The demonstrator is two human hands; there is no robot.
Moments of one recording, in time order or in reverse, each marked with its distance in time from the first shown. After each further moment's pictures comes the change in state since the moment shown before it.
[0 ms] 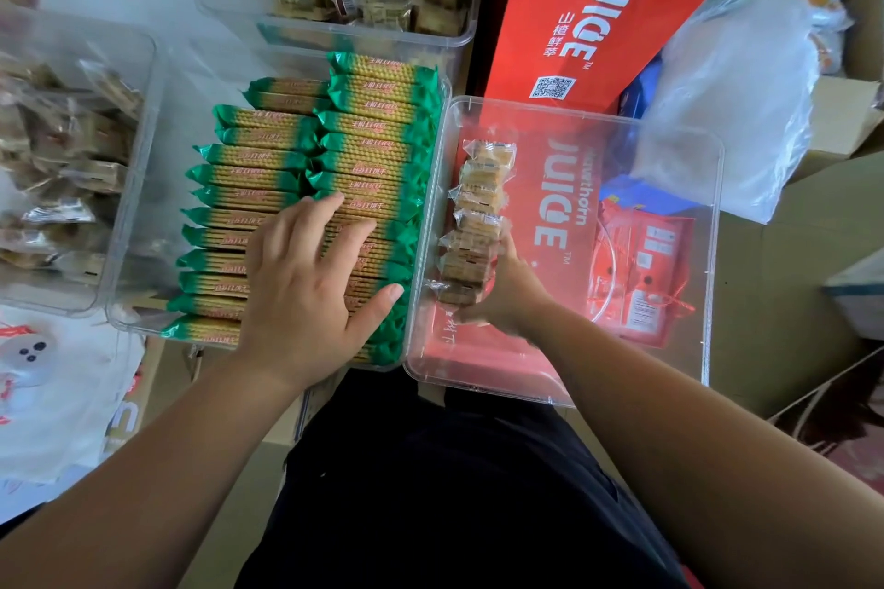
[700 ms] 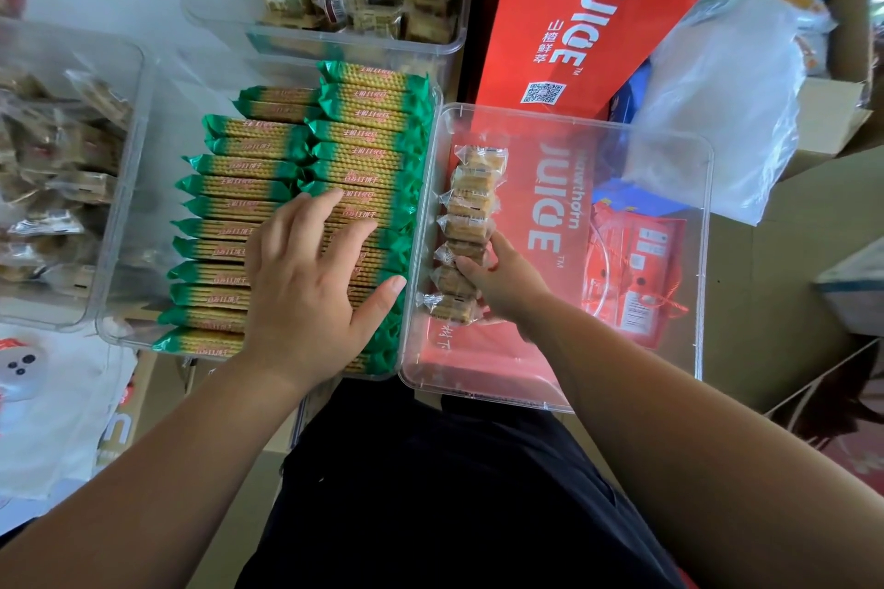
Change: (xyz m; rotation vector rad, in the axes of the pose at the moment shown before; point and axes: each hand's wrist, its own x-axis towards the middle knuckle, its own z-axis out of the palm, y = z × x) left_hand 0.010 0.006 0.002 -0.029 0.072 -0.012; right_hand 0.016 -0.002 -0.003 0.280 0.052 0.106
